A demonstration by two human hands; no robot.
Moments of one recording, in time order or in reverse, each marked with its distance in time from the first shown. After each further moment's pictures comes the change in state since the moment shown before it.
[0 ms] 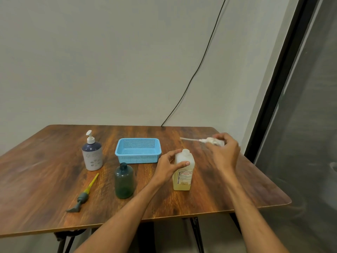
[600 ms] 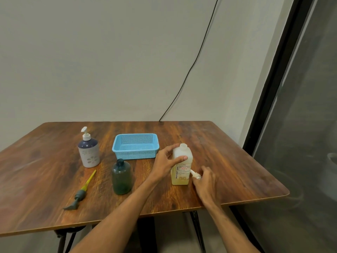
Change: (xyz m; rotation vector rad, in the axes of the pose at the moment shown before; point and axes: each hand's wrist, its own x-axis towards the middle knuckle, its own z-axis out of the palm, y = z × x) left_hand 0.000 -0.002 0.000 0.059 0.020 0.009; right_hand -0.073 0.128 0.032 -0.542 -0.246 0.096
